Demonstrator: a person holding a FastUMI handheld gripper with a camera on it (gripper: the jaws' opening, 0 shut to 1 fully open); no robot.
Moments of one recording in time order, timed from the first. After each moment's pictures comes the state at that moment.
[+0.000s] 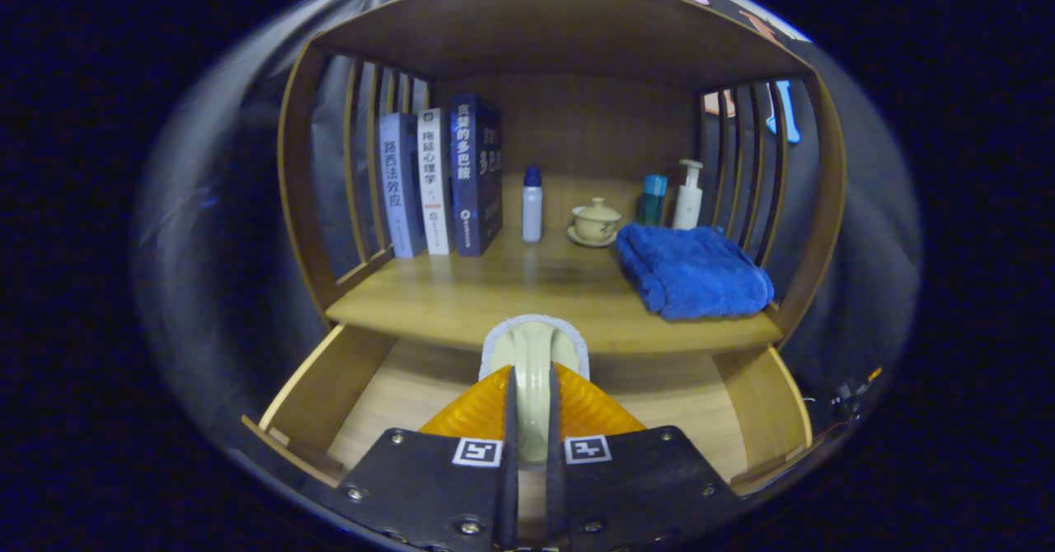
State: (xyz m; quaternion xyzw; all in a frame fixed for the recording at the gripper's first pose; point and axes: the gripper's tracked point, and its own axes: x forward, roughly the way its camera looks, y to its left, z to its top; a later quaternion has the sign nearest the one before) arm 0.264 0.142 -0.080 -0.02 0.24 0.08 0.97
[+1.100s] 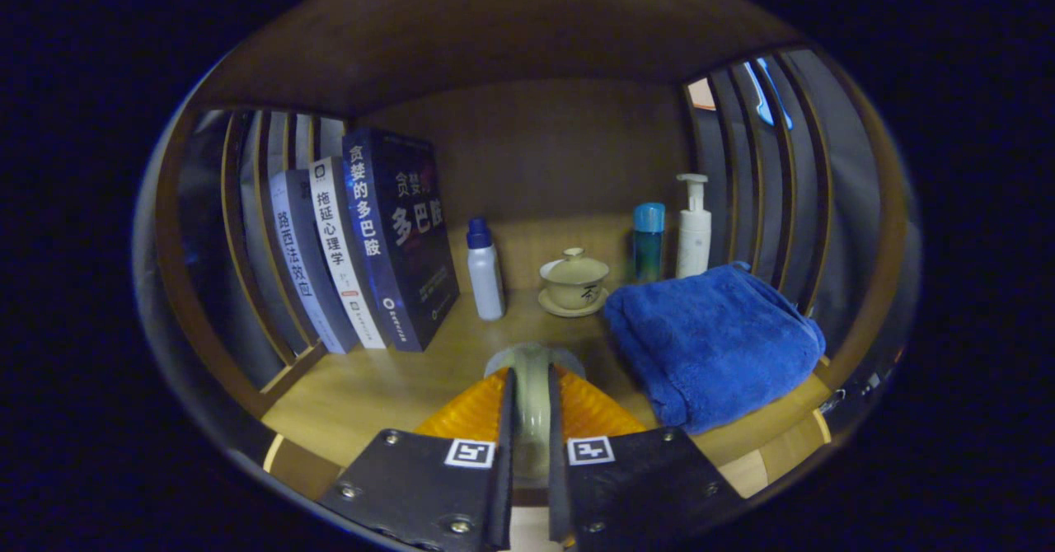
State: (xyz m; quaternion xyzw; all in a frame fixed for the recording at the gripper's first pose) arm 0.399 0.132 -0.082 0.04 0.21 0.05 0.98
